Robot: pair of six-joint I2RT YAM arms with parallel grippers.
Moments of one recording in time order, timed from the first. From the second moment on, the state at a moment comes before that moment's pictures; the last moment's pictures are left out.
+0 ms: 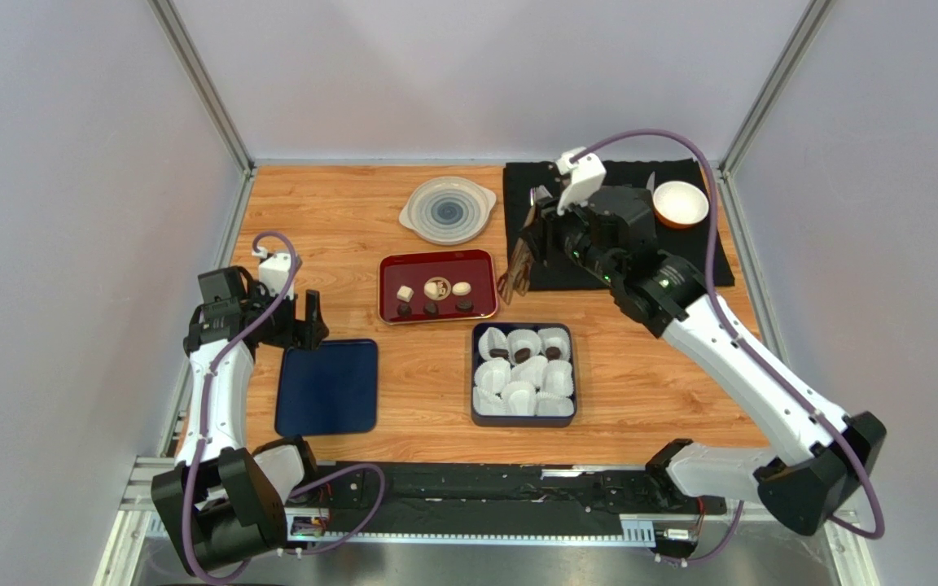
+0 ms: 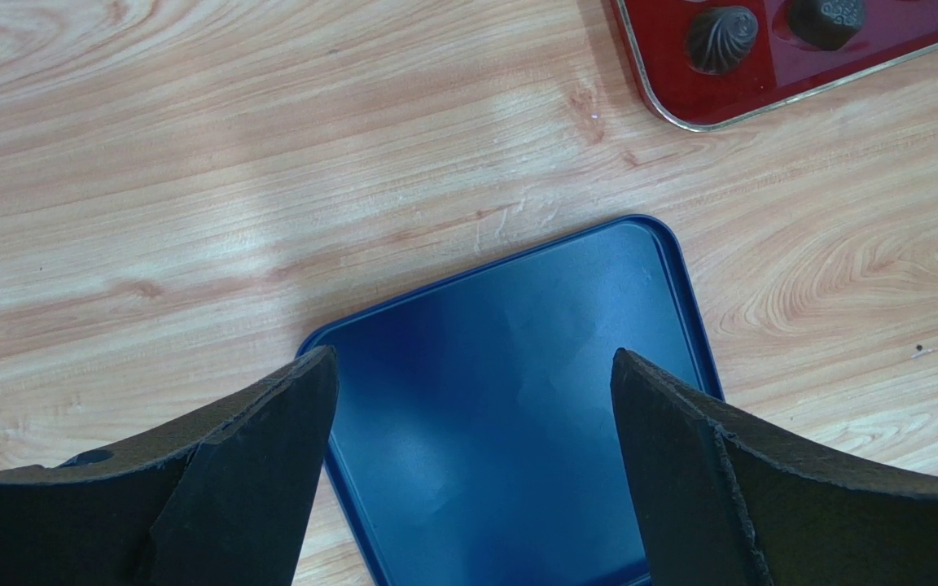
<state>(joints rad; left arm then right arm) 0.33 1.03 0.72 -0.61 0.50 0.37 0.64 1.21 1.26 -0.37 0.06 0.17</state>
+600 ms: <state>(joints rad) 0.33 1.05 0.71 -0.58 0.50 0.38 0.76 1.79 1.71 -0.25 -0.05 0.16</state>
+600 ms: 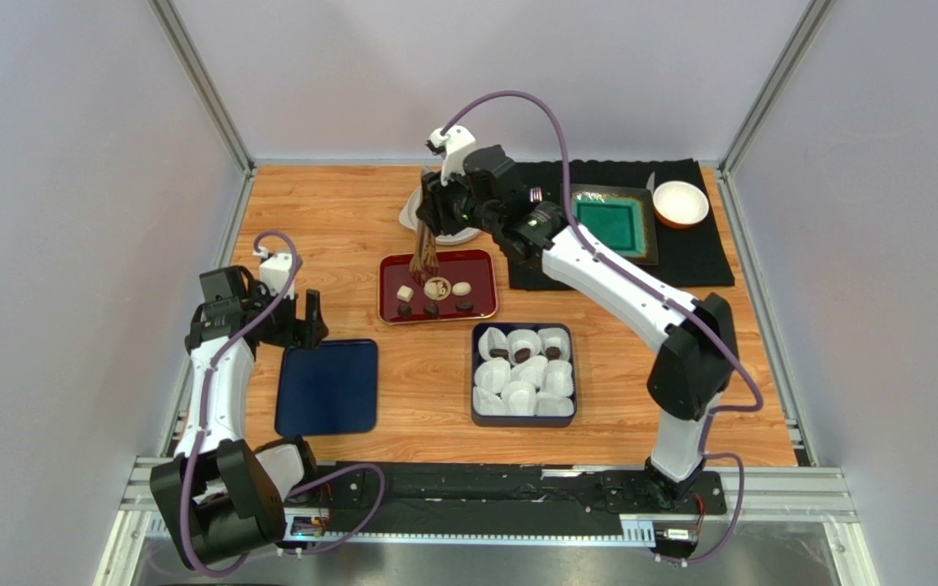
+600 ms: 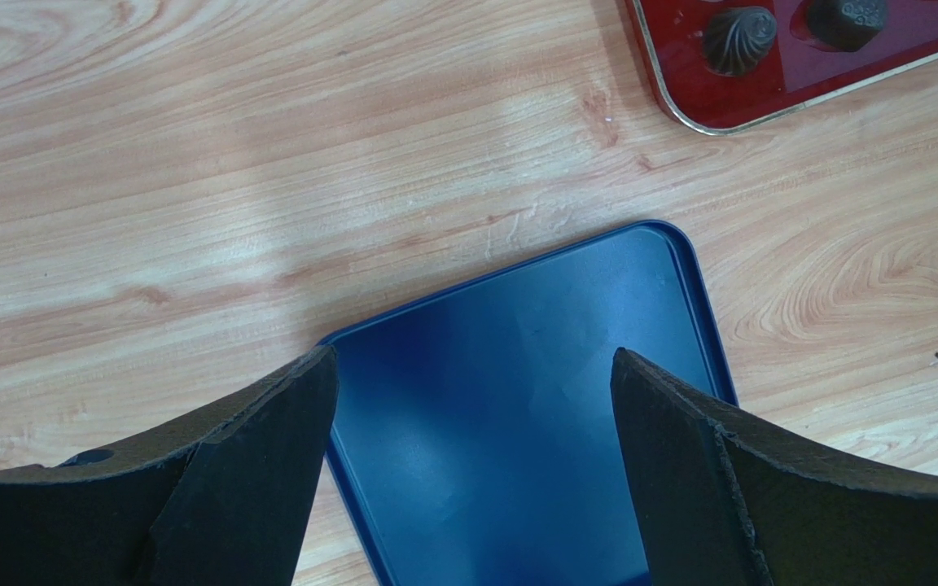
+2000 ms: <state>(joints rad) 0.36 1.08 0.70 -0.56 0.50 0.40 0.78 2.10 1.93 -0.25 -0.11 0.14</state>
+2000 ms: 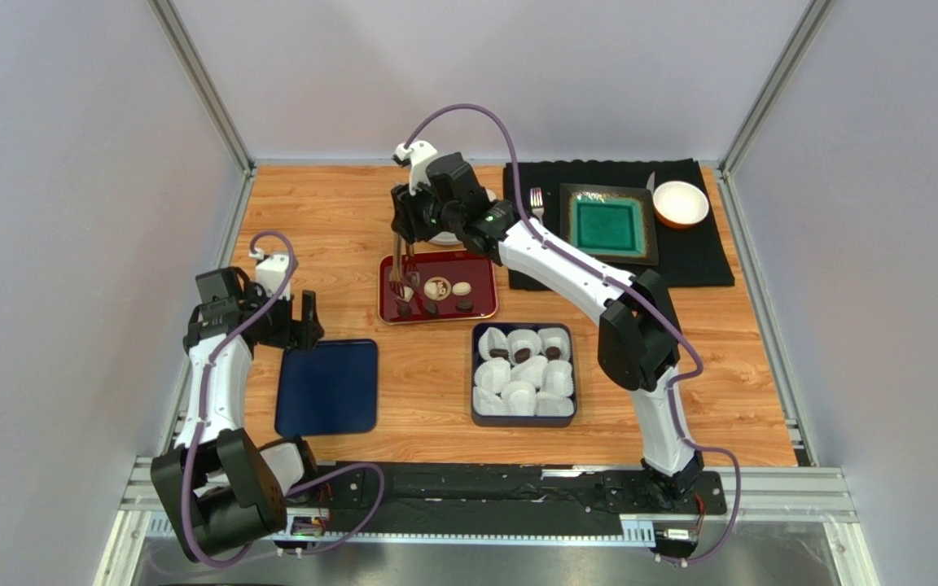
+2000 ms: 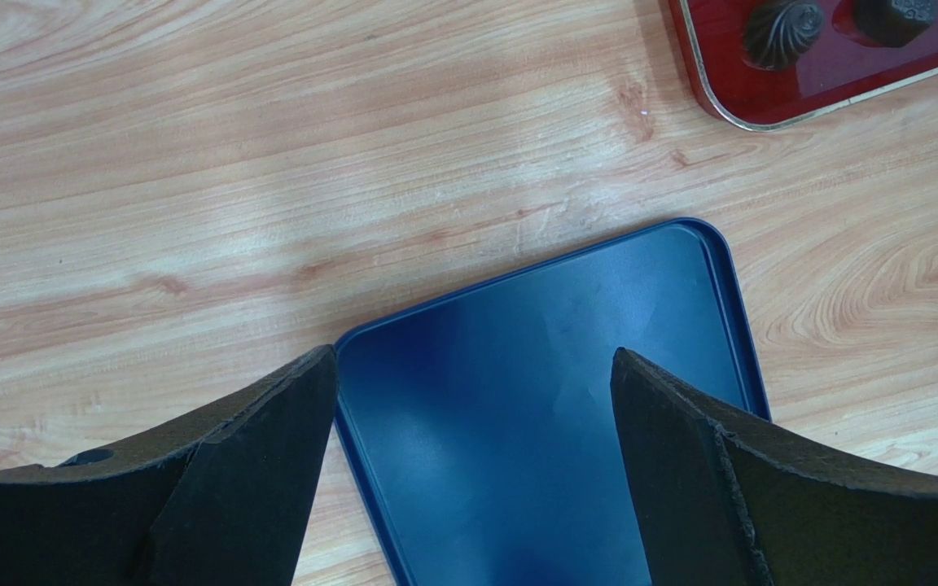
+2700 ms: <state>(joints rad) 0.38 1.08 0.69 -0.56 0.50 0.41 0.78 2.12 1.94 -0.25 -0.12 0.14</state>
